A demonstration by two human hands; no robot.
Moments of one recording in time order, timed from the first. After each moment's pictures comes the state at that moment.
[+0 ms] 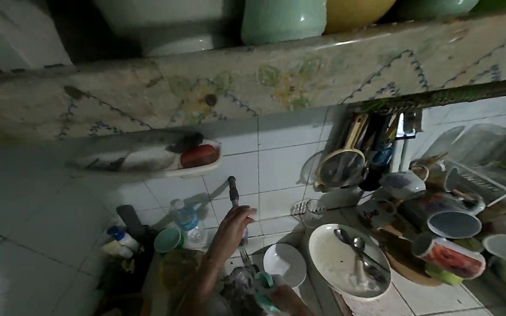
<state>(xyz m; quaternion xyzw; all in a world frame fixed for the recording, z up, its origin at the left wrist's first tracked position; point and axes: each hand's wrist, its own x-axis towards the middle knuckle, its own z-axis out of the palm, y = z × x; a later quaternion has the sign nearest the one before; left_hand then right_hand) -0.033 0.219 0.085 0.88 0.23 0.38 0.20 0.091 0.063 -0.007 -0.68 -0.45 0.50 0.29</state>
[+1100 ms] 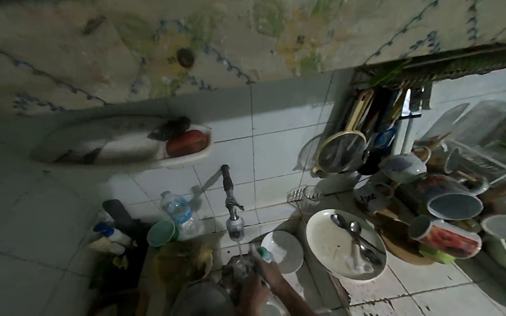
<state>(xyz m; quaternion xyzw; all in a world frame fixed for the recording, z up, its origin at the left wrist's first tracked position) -0.022 0.107 0.009 0.70 0.51 -0.10 0.49 0.069 0.099 -0.035 -0.65 -0.26 0.50 0.51</state>
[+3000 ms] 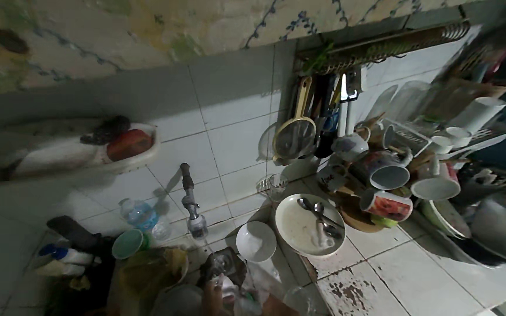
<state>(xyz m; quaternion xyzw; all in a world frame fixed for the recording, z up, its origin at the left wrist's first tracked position) -0.055 0.096 -0.058 0.56 0.61 0.10 0.56 0.093 -0.002 -0.063 -0.66 -0.48 0.55 0.18</state>
